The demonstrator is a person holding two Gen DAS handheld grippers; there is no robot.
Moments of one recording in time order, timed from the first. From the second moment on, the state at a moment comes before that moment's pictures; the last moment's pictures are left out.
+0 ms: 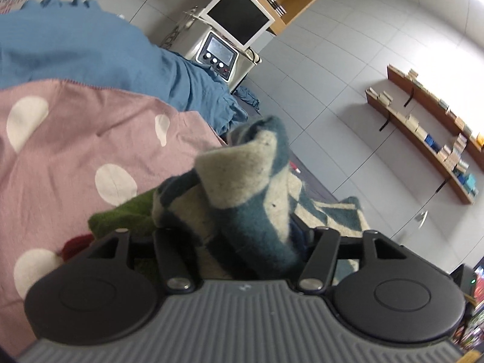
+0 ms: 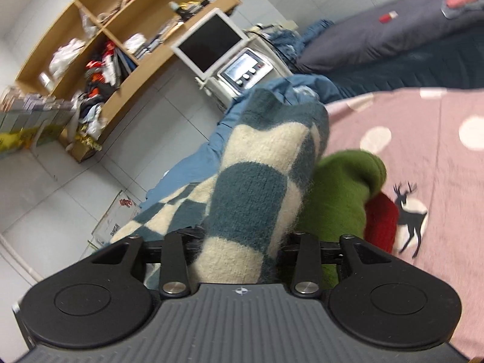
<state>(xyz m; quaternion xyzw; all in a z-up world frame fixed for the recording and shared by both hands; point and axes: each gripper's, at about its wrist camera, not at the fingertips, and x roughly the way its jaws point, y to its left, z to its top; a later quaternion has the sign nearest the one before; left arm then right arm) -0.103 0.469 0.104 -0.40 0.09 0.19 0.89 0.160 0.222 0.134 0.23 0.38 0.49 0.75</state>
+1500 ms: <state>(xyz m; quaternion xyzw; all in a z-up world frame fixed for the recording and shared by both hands) -0.066 0.435 0.095 -0.14 0.12 0.23 0.95 0.077 0.220 0.125 -0.04 0.07 0.53 0.84</state>
